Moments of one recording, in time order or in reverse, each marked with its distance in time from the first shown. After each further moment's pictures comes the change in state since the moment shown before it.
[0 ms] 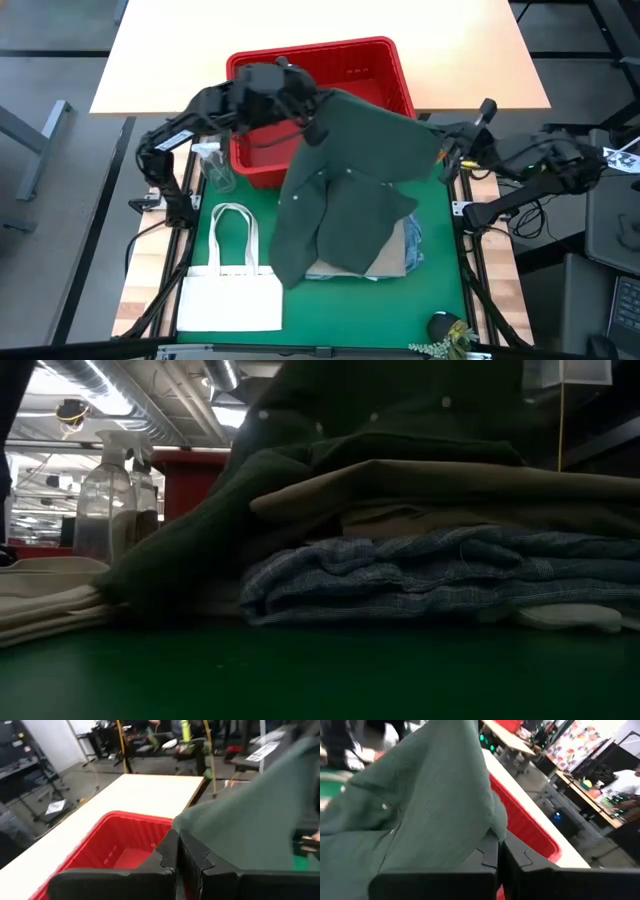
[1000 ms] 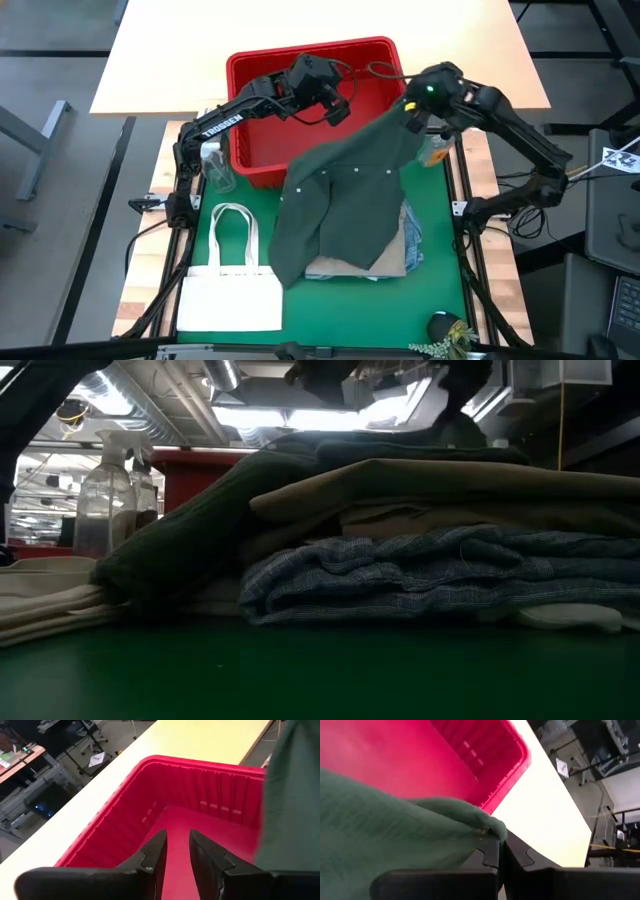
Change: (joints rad) left arm 0.203 0.223 -0.001 -0.009 -0.062 0.020; right arm -0.831 0.295 -0.001 -0.010 -0.324 -0.214
